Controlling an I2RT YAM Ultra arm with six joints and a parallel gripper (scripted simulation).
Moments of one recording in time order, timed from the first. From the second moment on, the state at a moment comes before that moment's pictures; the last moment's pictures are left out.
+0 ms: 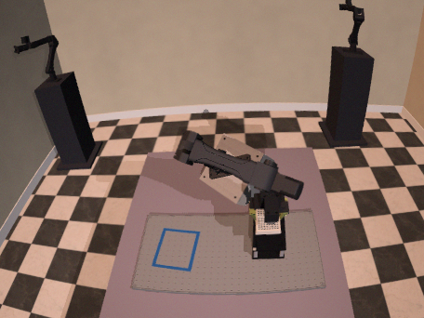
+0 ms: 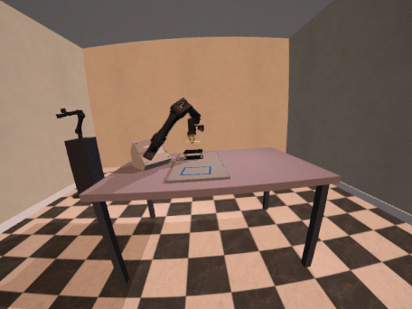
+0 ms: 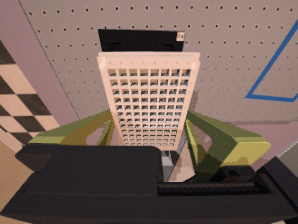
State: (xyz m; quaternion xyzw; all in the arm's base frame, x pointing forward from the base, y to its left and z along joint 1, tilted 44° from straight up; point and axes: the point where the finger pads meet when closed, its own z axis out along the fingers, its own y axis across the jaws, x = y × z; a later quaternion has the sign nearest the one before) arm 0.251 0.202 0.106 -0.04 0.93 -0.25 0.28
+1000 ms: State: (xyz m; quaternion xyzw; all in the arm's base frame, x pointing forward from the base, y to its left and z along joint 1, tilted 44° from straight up) arm 0.250 0.212 0.102 -0.03 0.93 -0.25 0.28
